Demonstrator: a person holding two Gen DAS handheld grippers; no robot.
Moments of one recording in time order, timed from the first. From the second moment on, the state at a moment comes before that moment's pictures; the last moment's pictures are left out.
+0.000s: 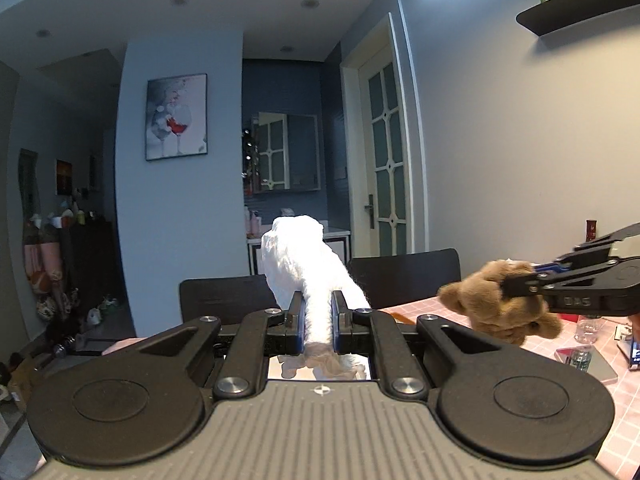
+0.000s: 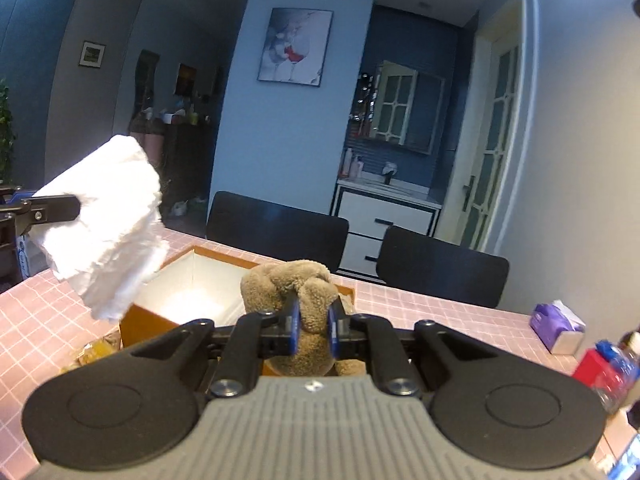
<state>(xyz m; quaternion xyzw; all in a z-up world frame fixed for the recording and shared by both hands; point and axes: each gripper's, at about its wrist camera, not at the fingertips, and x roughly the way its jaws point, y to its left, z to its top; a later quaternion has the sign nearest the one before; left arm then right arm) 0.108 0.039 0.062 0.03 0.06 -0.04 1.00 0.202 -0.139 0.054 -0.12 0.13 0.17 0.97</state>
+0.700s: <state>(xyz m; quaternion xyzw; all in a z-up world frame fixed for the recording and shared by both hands) 0.233 0.050 0.040 0.03 0.17 -0.01 0.98 0.366 -0.076 0.027 -0.16 0.22 0.18 0.95</state>
